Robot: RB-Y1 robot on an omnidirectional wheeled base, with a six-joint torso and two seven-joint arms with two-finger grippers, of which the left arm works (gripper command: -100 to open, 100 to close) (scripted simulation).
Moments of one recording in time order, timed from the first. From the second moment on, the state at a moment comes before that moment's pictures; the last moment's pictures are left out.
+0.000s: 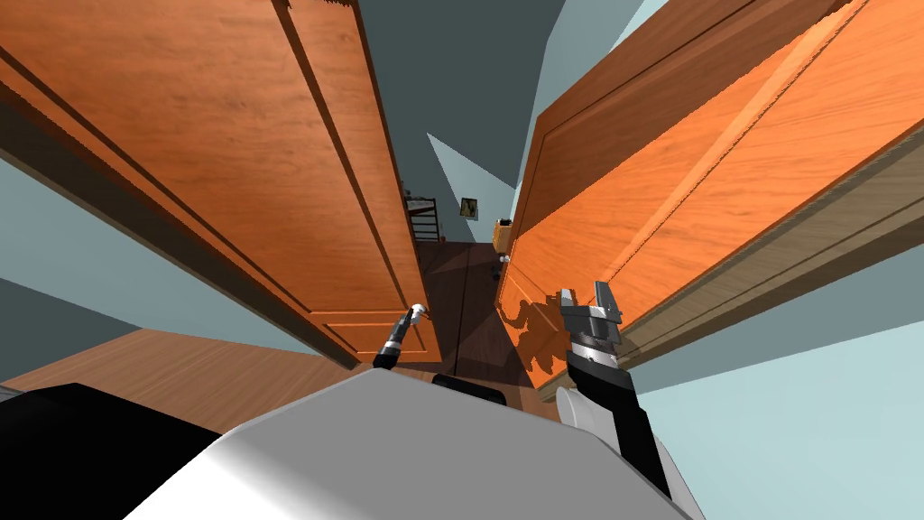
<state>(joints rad) 0.15 0.07 0.38 -0.93 -0.30 -0.95 -0.43</state>
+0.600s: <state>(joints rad) 0.15 0.07 0.31 -0.94 -0.17 -0.95 -0.27</state>
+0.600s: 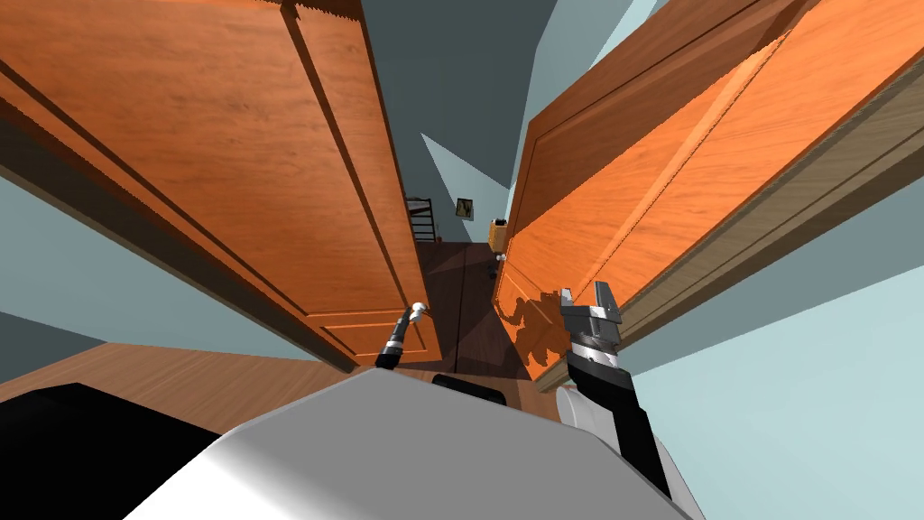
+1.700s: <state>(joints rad) 0.16 0.07 0.20 -0.95 0.07 -0.96 0.01</state>
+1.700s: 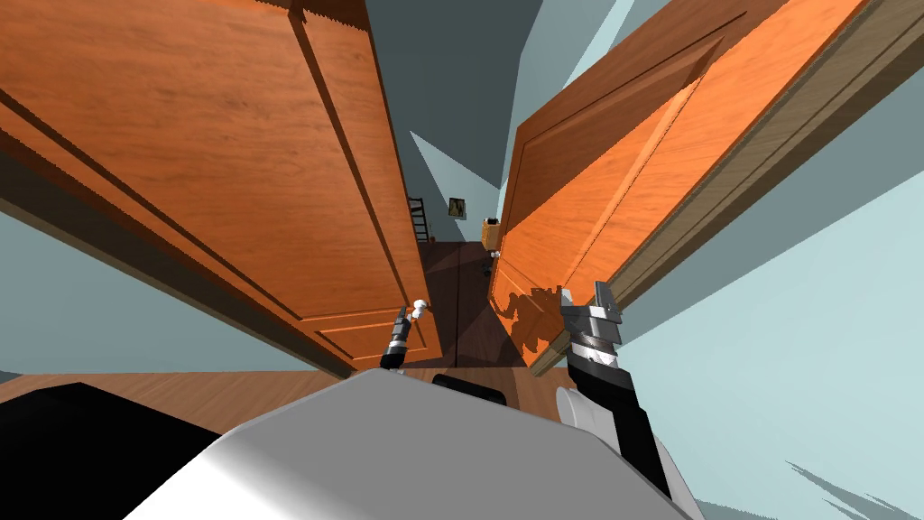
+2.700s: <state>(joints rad) 0.18 0.06 0.10 -0.97 0.29 -0.97 0.24</state>
